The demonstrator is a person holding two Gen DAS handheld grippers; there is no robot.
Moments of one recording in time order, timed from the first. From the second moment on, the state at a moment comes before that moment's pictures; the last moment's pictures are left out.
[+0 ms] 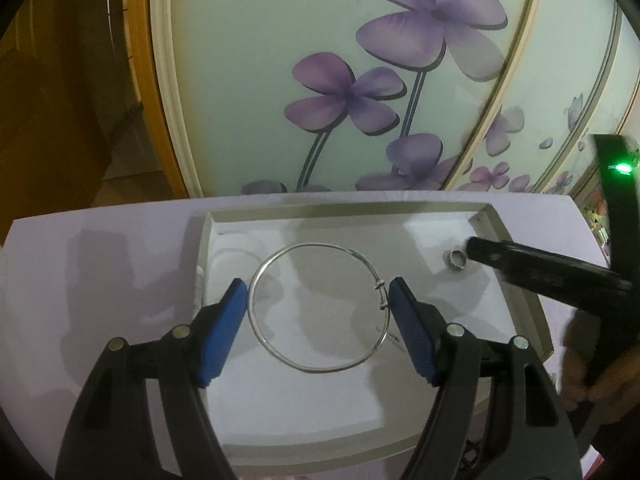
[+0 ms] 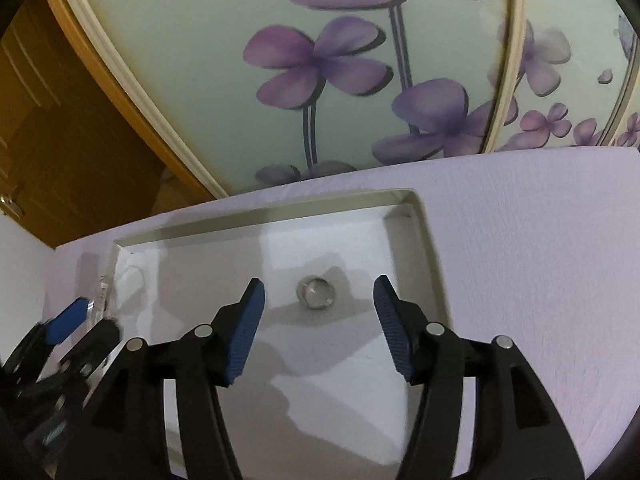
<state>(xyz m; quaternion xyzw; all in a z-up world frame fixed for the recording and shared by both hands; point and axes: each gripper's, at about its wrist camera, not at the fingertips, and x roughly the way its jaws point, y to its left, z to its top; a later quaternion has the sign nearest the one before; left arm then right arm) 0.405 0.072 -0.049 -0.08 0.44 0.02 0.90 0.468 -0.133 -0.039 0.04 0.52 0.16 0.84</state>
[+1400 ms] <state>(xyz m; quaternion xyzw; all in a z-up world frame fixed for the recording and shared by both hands) 0.132 0.093 -0.014 -0.13 0.31 0.15 0.93 0.214 -0.245 0.005 0.06 0.38 0.12 0.92</state>
